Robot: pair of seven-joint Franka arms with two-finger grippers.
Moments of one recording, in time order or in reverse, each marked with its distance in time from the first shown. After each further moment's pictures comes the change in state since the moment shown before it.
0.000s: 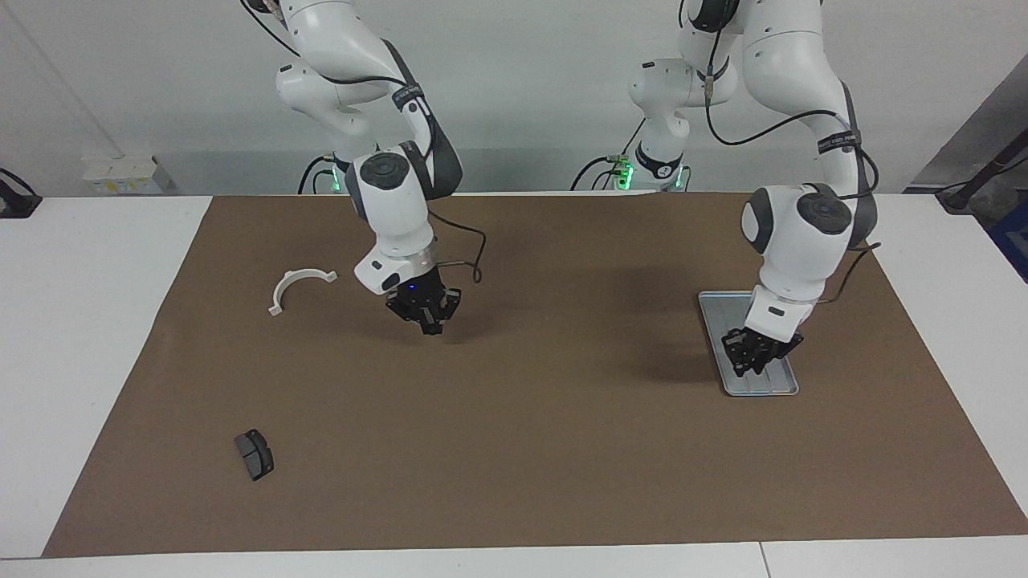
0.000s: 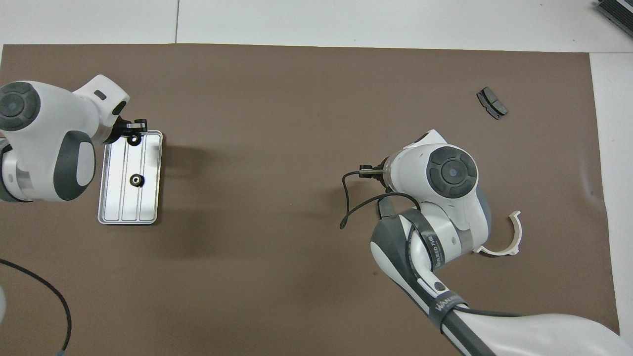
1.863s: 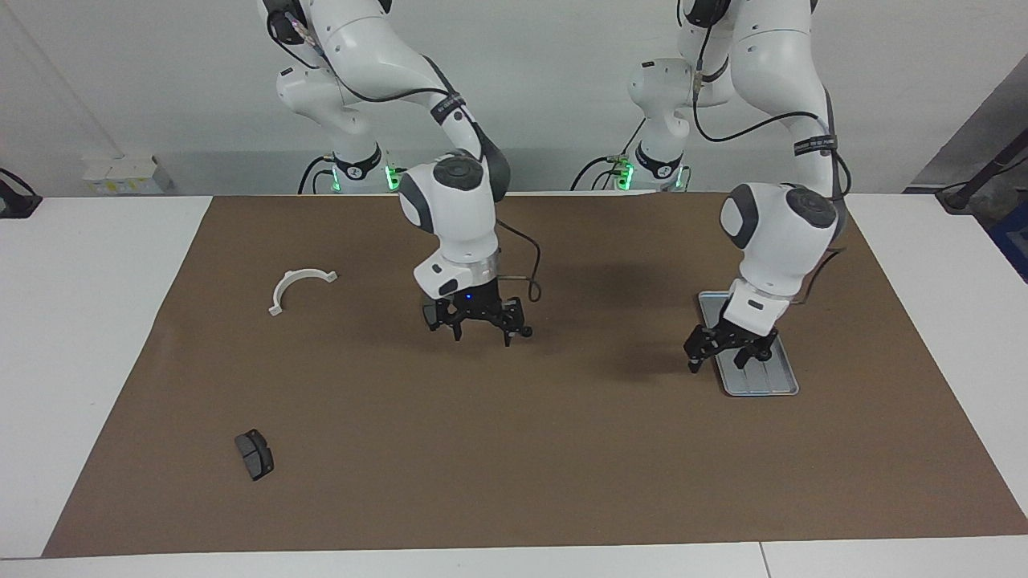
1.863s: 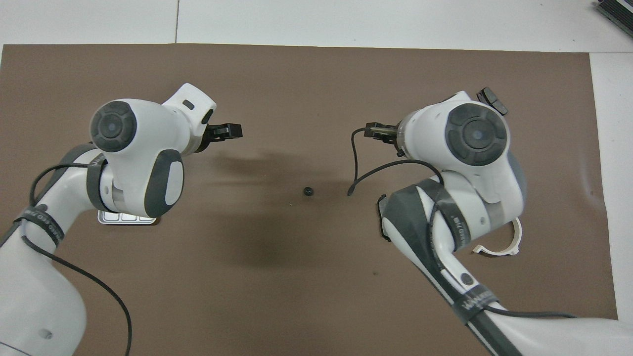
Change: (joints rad) left arm -0.310 -0.007 -0.033 -0.027 -0.180 0.111 -0.214; right arm -0.067 -0.051 -0.022 0.210 -0.110 -0.213 0.094
